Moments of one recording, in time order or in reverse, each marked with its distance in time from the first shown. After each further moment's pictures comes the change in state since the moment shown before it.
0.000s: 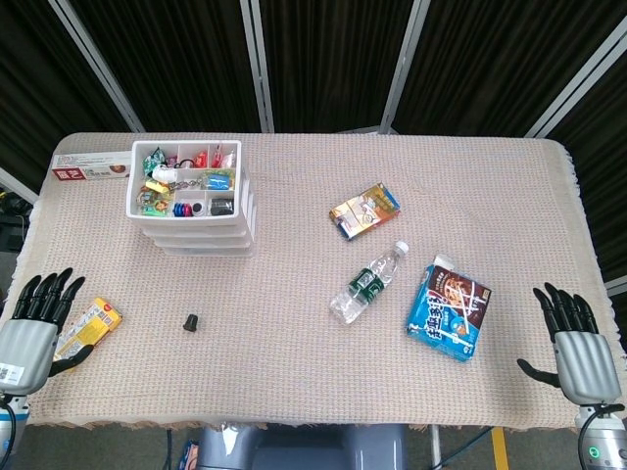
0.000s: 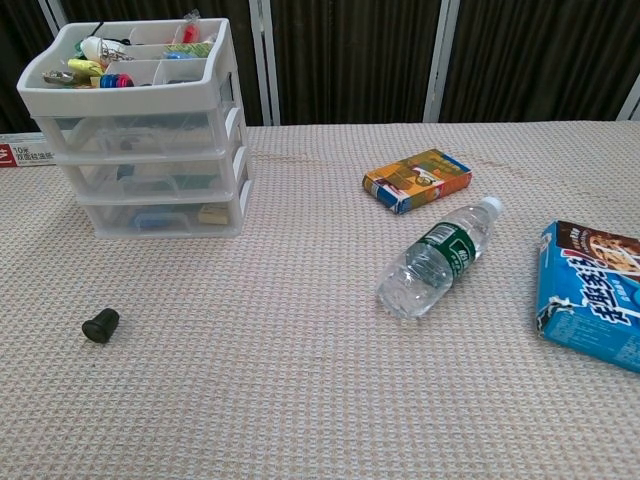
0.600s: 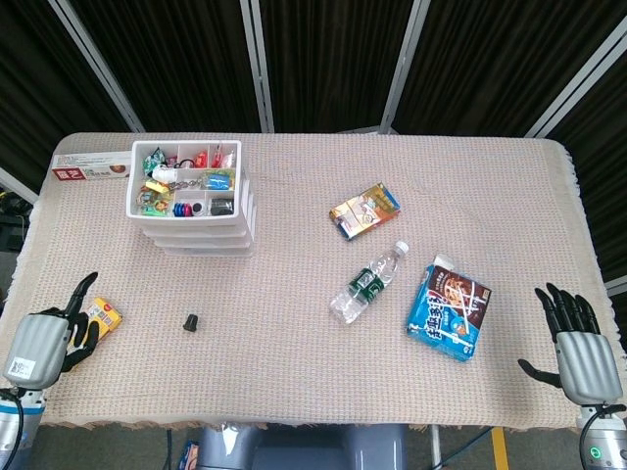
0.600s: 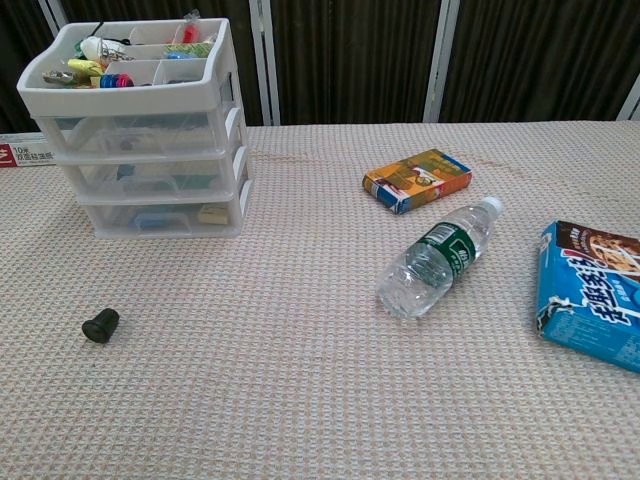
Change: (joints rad) left arm -0.030 -0.033 -0.020 -0.052 -0.032 -0.040 -0.127; right arm -0.004 0.003 0.000 -0.001 0.003 0.005 0.006
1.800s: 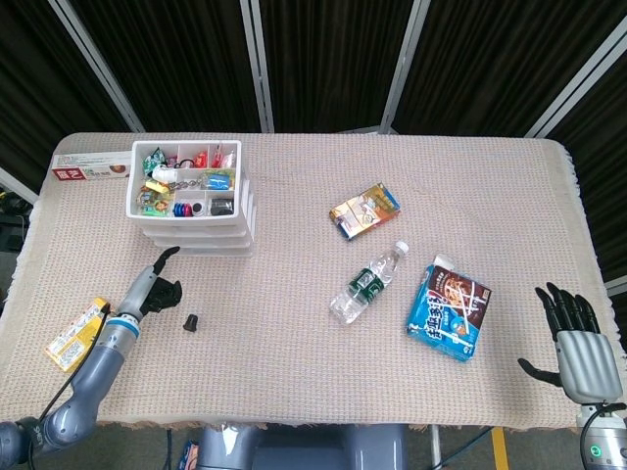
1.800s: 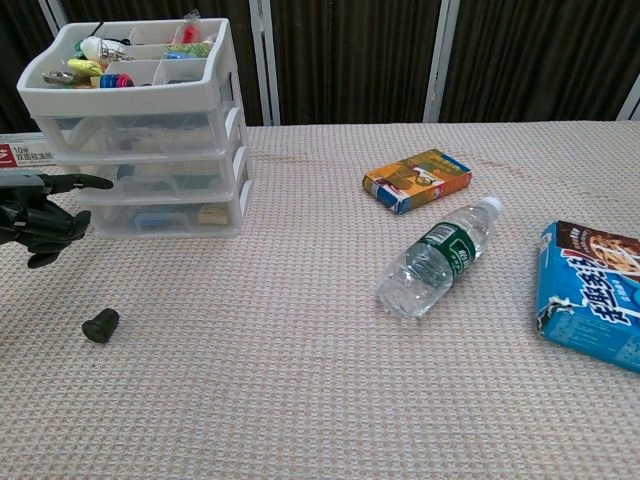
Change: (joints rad) left arm -0.395 -0.138 -0.261 -0.059 -0.893 -0.667 -0.171; right arm 0.004 0.004 0.003 -0.005 0.011 -0.013 0.010
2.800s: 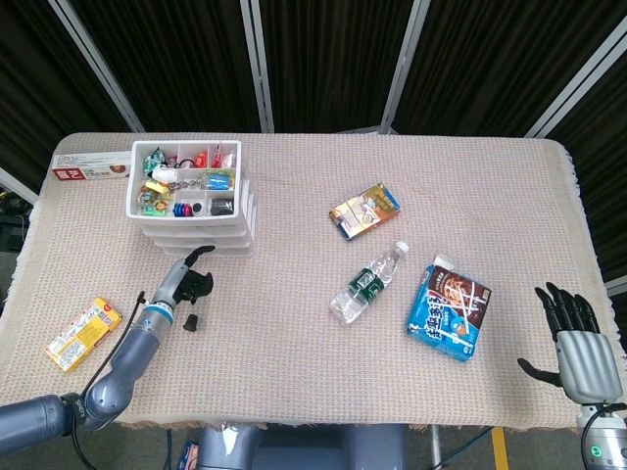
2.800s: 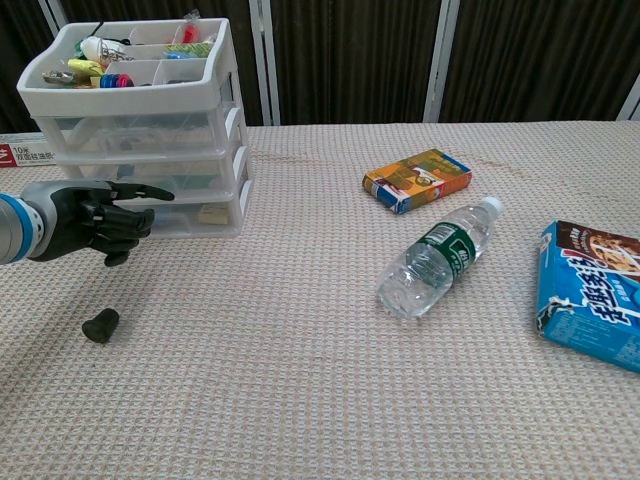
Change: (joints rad) left arm -0.122 -0.134 -0.057 0.097 -0.184 -0.053 -0.032; right arm 0.000 0.001 -0.001 0.002 -0.007 0.002 0.012
